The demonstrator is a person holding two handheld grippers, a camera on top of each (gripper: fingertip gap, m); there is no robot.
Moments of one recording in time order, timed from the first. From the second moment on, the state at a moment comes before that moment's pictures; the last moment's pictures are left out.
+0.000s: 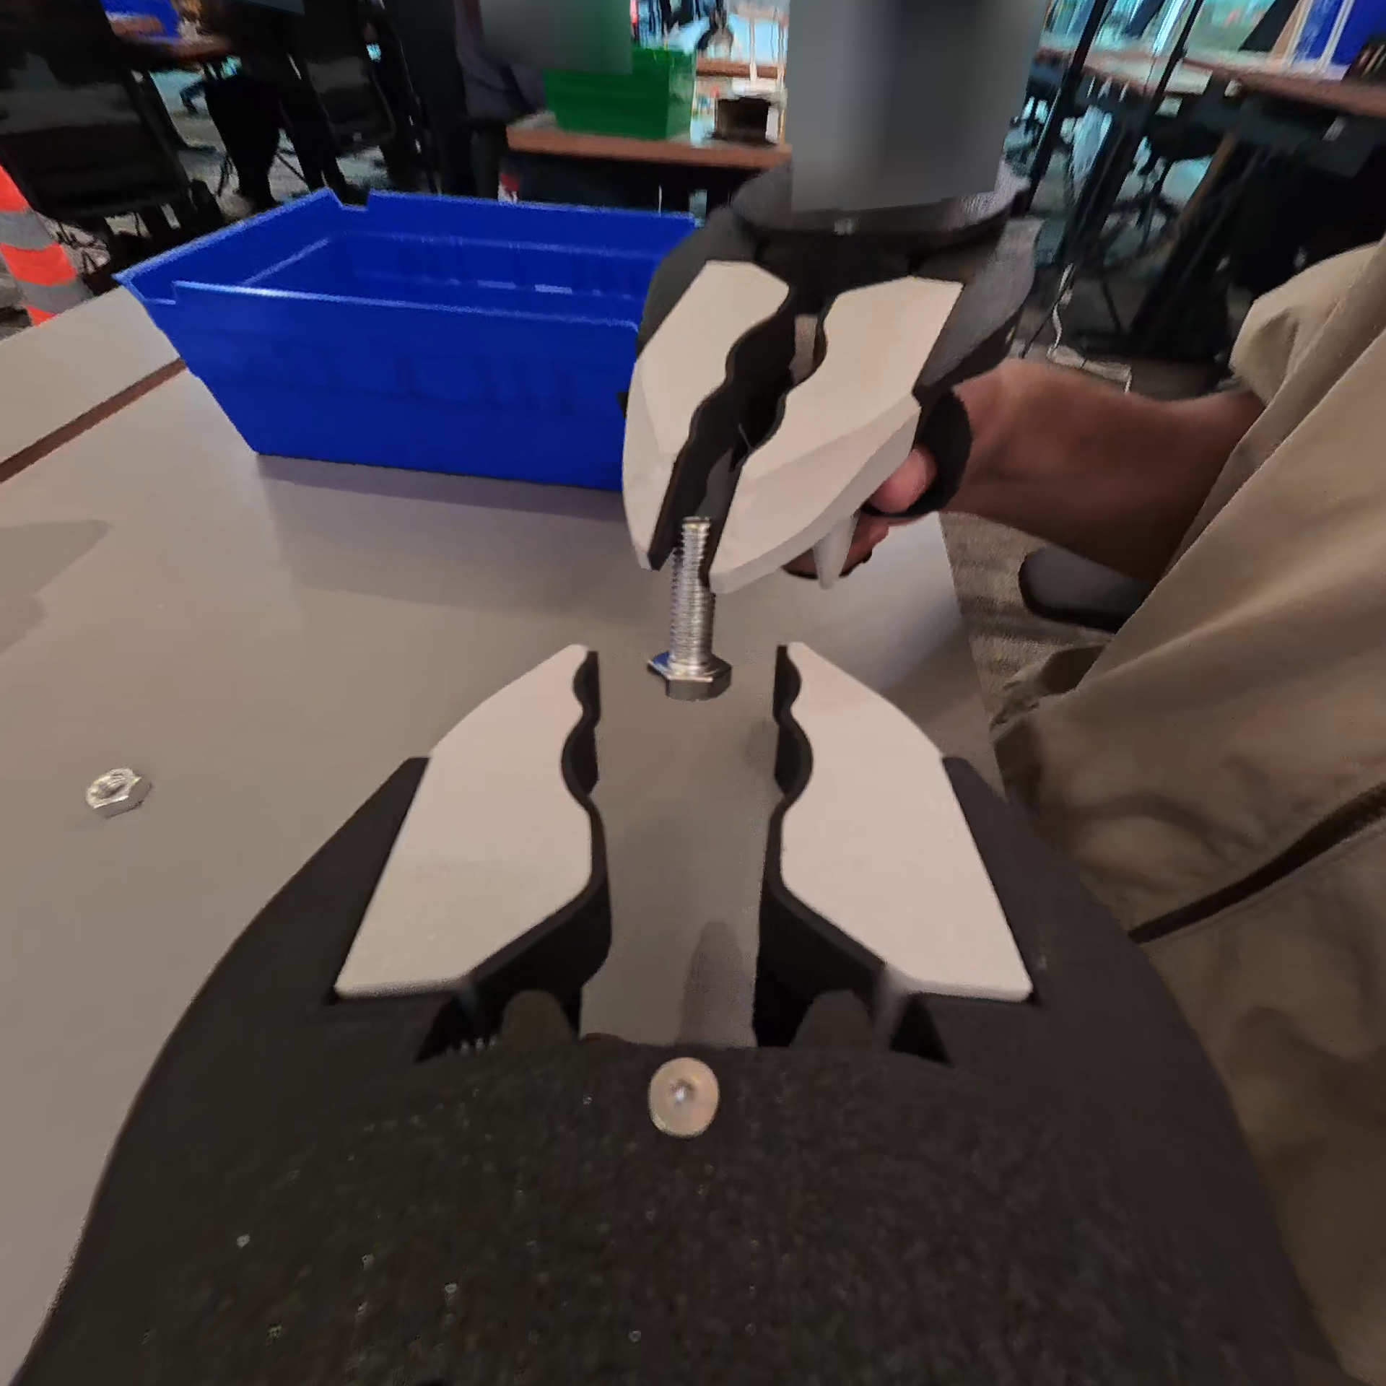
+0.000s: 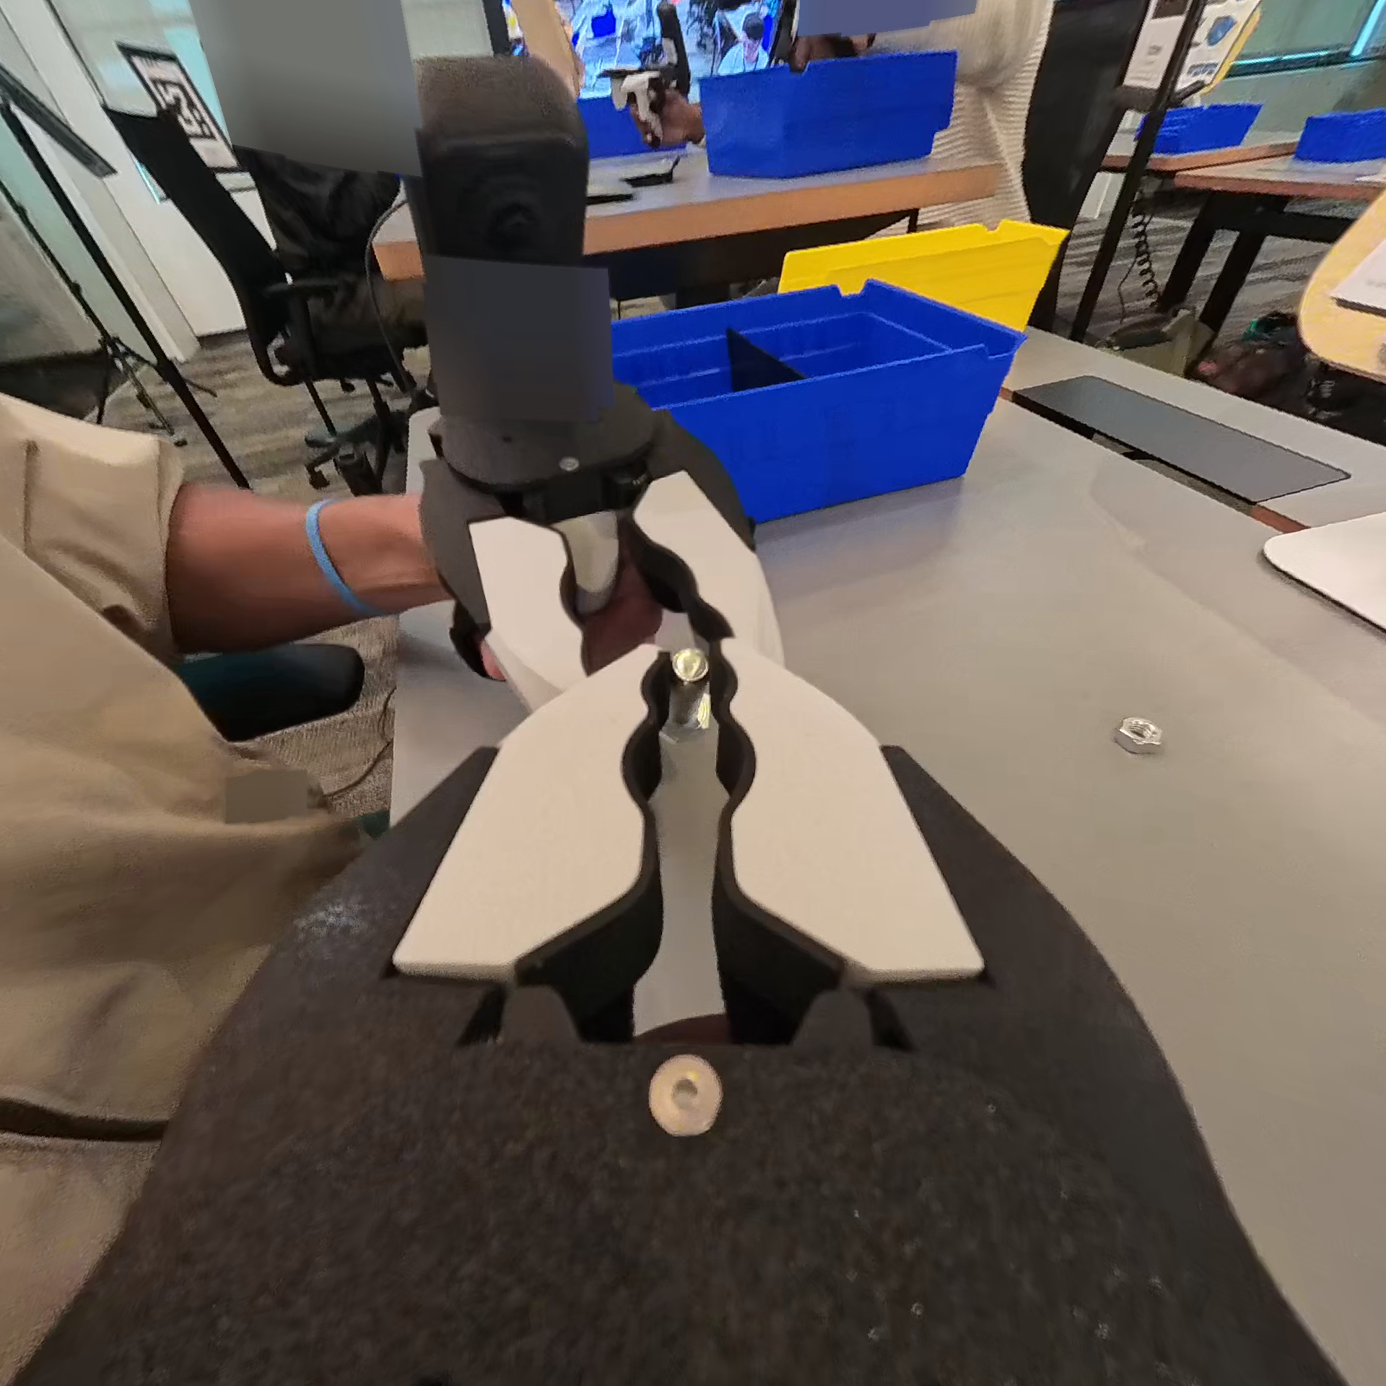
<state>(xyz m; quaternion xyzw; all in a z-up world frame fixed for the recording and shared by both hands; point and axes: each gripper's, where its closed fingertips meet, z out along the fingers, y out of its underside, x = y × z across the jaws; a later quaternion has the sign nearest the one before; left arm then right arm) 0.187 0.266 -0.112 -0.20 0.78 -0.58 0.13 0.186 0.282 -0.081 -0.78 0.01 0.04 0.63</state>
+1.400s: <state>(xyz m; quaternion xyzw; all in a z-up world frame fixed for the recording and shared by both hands) 0.187 0.267 -0.088 -0.19 0.75 -0.60 0.20 0.186 0.286 -0.057 -0.75 0.08 0.02 0.65</state>
